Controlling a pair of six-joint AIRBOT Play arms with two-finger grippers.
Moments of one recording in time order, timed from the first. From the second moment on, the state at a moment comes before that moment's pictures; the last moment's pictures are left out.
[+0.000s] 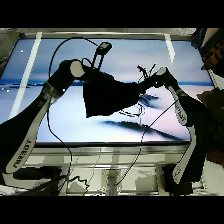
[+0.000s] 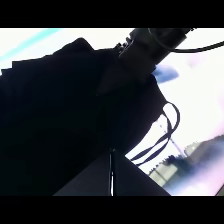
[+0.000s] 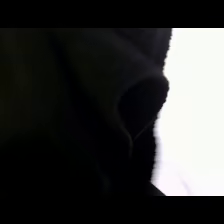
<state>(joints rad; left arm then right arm) -0.50 -1.53 1.61 1.10 -0.96 -1.28 0.05 -2.09 1.79 -0.67 1.35 1.18</state>
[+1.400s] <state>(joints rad) -0.38 -1.11 1.61 1.21 -0.96 -1.28 -1.32 -1.38 1.81 -0.30 1.46 1.47</state>
